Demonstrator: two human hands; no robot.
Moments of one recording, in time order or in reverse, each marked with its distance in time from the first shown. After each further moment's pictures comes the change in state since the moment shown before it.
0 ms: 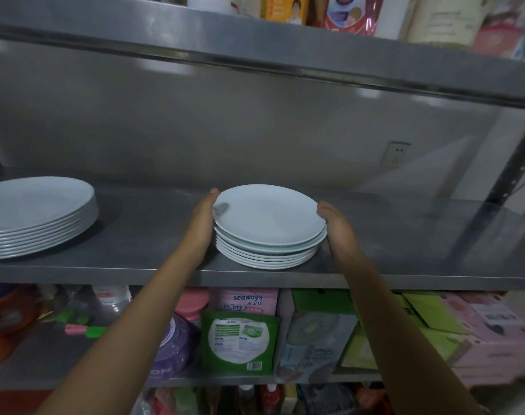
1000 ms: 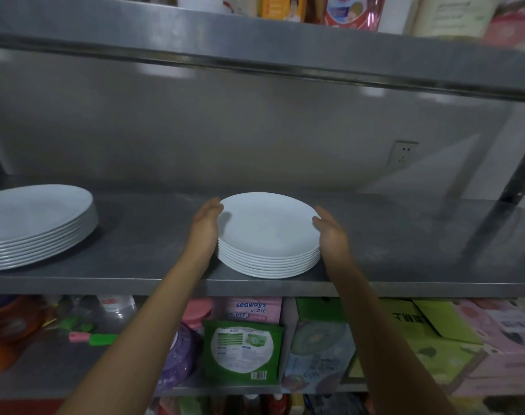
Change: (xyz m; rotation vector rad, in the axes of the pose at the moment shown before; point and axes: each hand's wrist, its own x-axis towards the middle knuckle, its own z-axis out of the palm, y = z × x) left_hand -0.006 0.003 0.009 0.108 0.185 0.071; right_hand 0.002 0.010 0.012 -0.123 0.102 0.033
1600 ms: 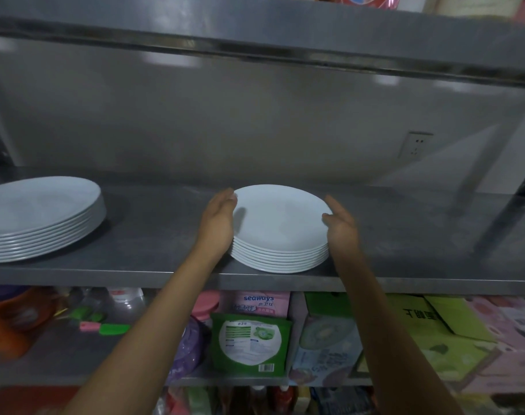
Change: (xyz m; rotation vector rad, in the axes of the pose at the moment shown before) left_hand 0.006 -0.008 0.004 0.185 0.001 0.170; right_hand -0.005 0.000 0.004 -0.021 0.045 -0.068
